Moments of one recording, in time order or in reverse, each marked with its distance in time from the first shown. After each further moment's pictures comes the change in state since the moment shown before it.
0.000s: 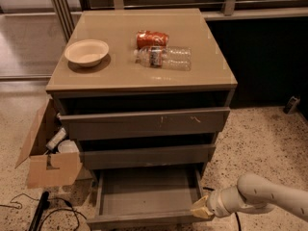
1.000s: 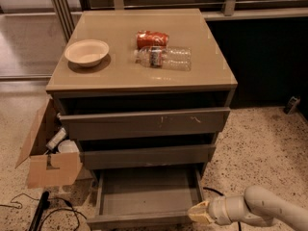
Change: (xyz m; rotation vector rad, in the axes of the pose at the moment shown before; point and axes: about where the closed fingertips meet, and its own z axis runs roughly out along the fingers) arm 0.000 0.013 0.008 -0.061 -0.179 -0.052
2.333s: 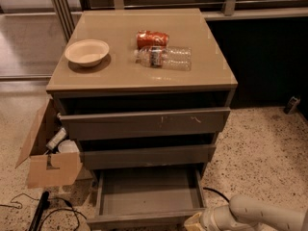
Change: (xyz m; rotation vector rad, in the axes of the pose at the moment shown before) arm 0.073 -0.015 0.053 0.053 0.139 0.084
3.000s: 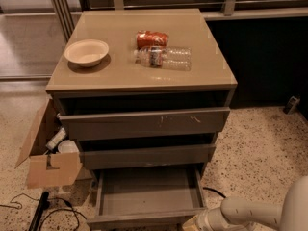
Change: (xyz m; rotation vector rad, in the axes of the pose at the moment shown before) arm 0.023 -0.015 0.031 0.057 0.088 0.054
